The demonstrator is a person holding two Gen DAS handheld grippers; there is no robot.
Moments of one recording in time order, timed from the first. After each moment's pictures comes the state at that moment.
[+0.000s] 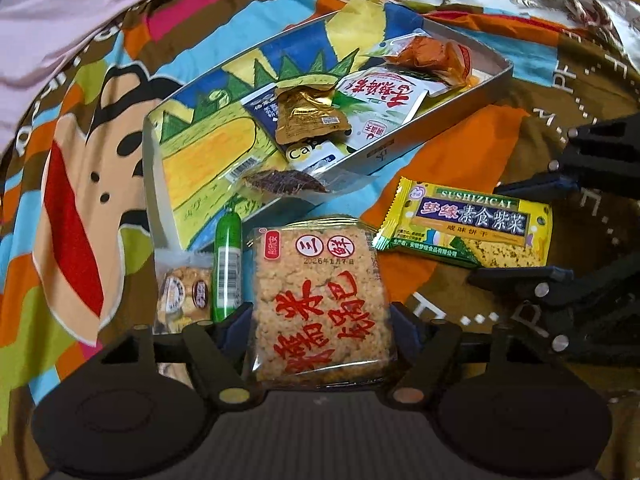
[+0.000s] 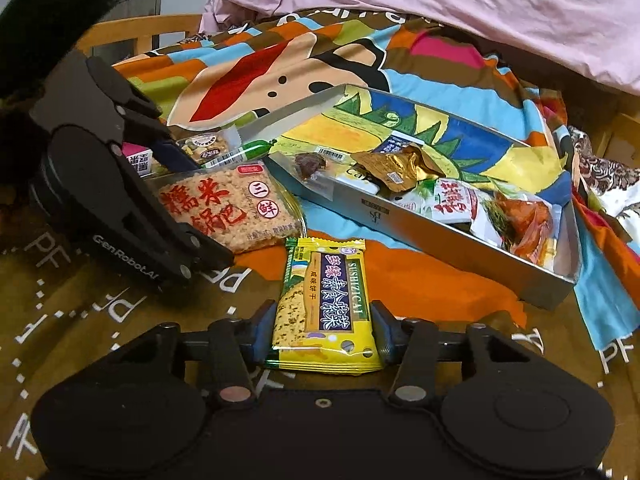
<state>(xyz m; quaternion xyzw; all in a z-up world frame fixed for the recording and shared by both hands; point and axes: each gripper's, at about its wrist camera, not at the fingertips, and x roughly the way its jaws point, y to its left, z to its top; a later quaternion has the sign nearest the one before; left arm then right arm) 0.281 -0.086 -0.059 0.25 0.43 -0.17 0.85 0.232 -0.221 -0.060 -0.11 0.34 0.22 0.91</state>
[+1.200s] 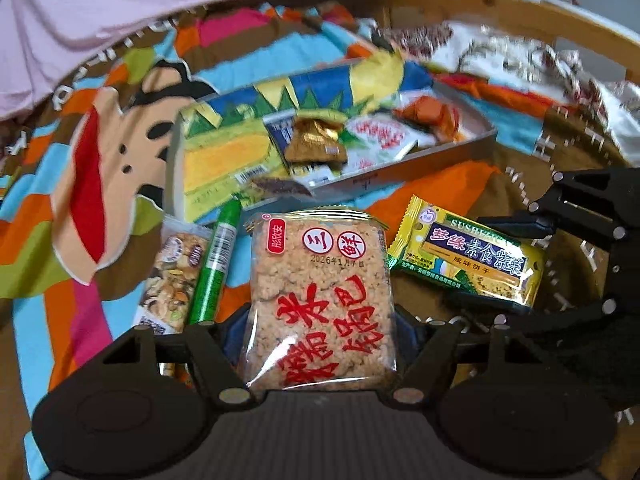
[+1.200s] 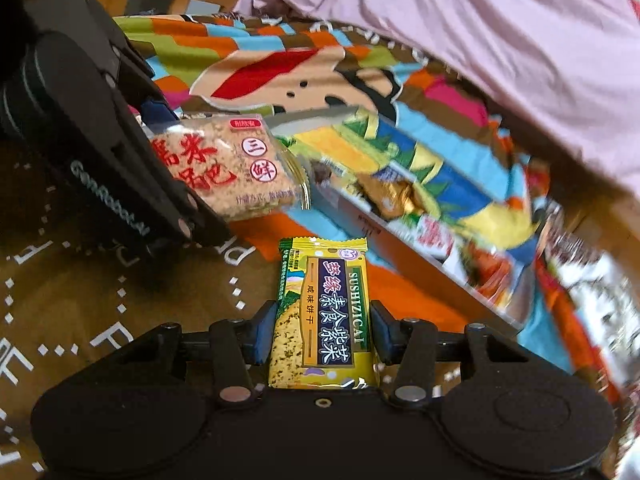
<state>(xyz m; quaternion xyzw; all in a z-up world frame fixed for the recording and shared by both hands) 0.229 -0.073 -0.045 0.14 0.38 -0.15 0.90 0.195 -0.204 -0.054 -0.25 0.27 0.20 0.91</state>
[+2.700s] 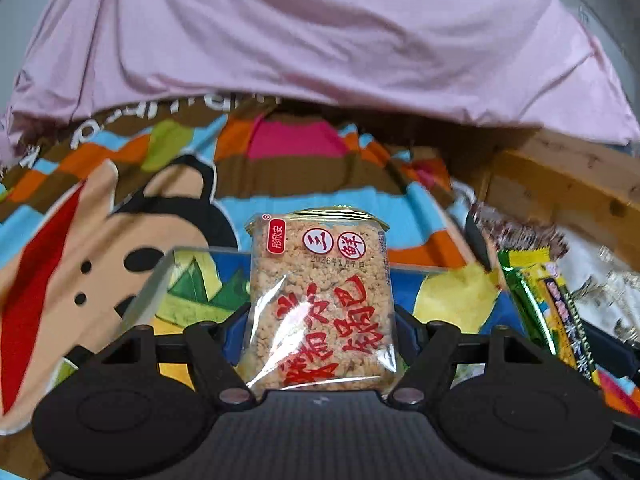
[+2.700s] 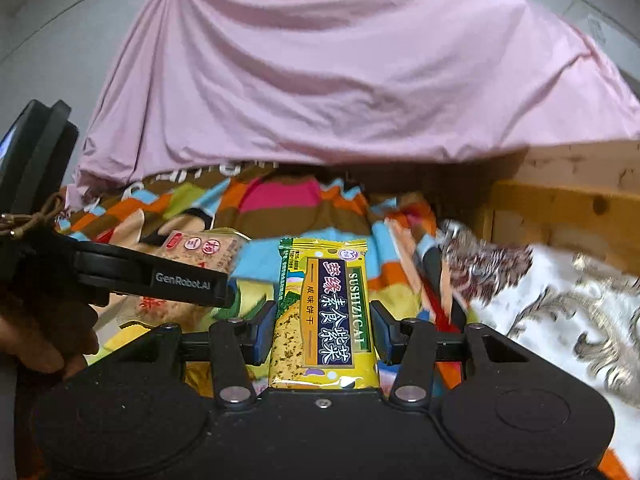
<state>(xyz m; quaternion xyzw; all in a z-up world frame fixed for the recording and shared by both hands) 0.416 -0.136 -0.021 -0.03 0.24 -0.06 0.97 0.357 -0.312 -0.028 0.01 0.14 0.08 0.99</state>
